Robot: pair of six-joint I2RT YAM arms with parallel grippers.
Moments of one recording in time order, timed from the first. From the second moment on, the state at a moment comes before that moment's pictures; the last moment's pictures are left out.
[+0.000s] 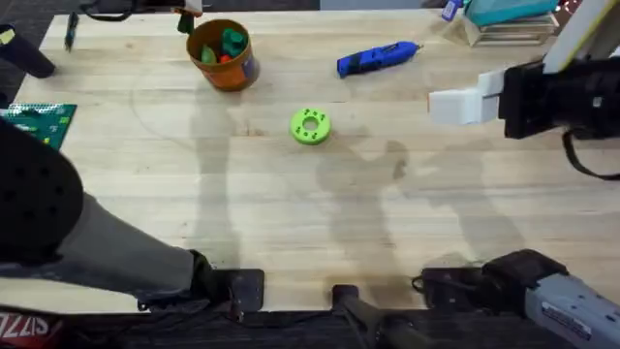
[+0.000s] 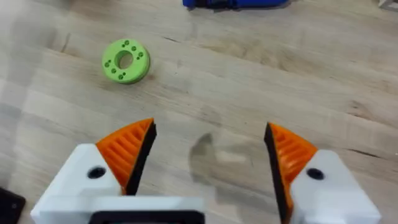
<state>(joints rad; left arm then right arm) 0.13 1.74 1.63 -0.82 0.18 0.08 0.27 0.92 1.10 -1.01 -0.08 0.07</state>
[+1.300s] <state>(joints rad) 0.13 1.87 1.63 -0.89 0.19 0.03 0.27 0.92 1.10 -1.01 -0.08 0.07</state>
